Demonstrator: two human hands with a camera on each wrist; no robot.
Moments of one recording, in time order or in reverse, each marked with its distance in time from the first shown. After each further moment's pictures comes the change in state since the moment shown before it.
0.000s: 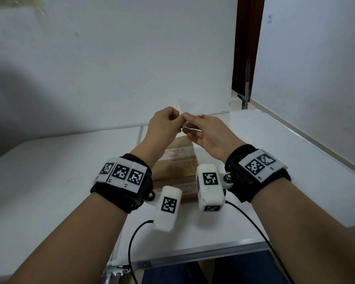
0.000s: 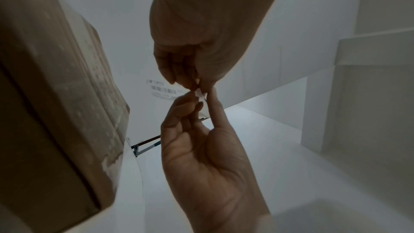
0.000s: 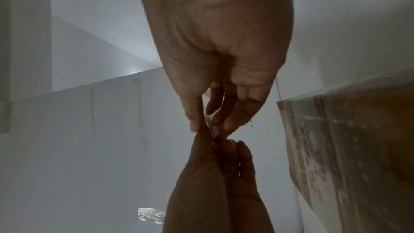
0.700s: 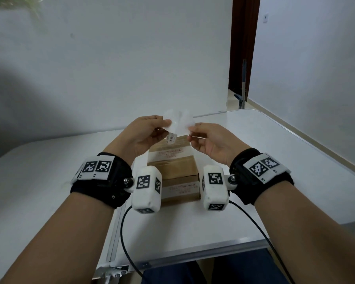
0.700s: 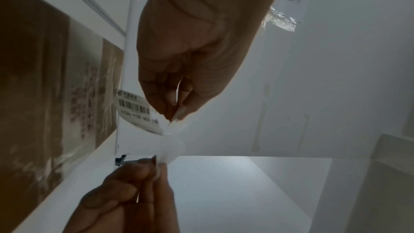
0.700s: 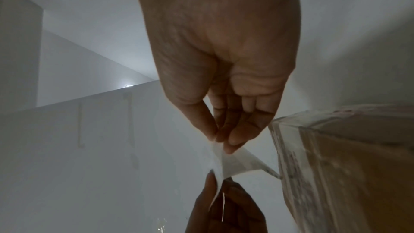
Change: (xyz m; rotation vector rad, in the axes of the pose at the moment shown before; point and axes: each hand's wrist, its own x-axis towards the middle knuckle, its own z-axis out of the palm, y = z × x) left_hand 0.013 -0.012 -0.036 -0.480 -0.184 -0.384; right_hand -0.006 0.003 -0.017 0.005 -0.009 0.133
